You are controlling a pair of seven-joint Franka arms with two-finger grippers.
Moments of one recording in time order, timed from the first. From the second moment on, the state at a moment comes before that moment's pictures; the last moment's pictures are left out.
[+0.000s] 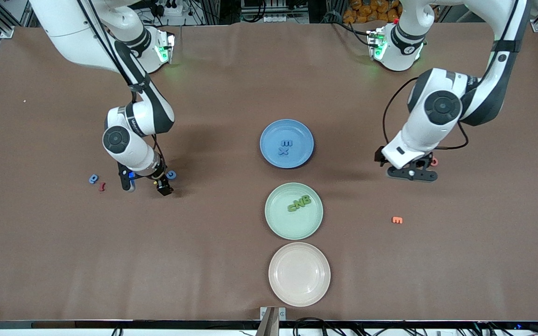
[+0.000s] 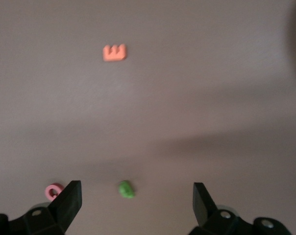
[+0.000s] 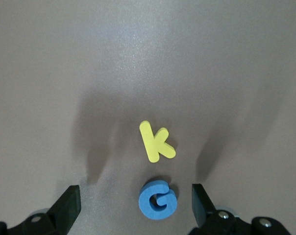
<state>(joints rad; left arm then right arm) -0.10 0.17 -0.19 -2.14 0.18 2.28 -0.21 0.26 0.44 0.01 -2.19 0.04 2.64 1.45</state>
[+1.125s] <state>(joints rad) 0.02 0.29 -0.19 -2.35 0.12 2.60 -0.20 0.28 0.45 0.01 -2.19 0.02 2.65 1.33</state>
